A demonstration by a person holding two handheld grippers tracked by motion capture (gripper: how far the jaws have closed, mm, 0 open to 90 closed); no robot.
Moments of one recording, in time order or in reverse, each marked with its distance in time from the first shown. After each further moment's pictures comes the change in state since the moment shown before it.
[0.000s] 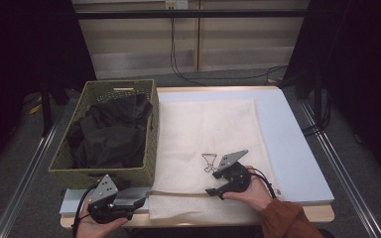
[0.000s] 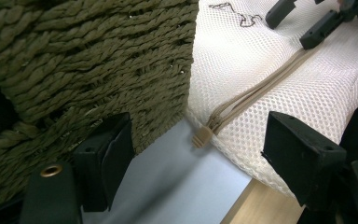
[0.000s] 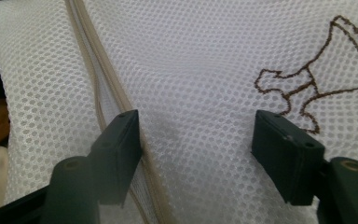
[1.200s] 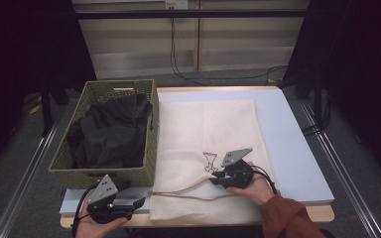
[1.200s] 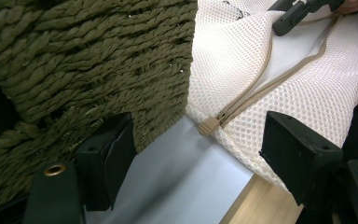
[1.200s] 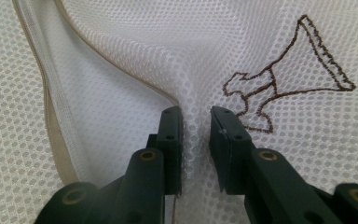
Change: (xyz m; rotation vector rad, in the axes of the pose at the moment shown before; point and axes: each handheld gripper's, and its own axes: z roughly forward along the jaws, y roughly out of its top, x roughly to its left) left arm 0.001 0.000 0.000 0.008 -0.001 0.012; right arm -0.015 -0.004 -0.003 -0.038 -0.045 0.000
